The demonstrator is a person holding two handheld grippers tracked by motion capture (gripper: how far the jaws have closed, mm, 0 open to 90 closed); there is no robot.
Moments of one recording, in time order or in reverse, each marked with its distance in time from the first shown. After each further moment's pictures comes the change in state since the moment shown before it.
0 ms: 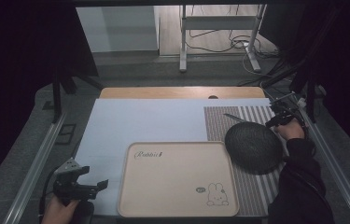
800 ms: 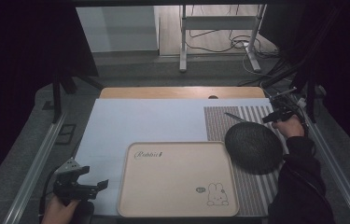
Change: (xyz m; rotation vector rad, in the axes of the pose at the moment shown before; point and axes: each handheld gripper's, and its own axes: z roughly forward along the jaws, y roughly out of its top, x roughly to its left) left arm 0.000 0.000 0.000 -0.001 0.002 0.001; right arm 0.010 0.013 -0.019 -0.089 -0.008 0.012
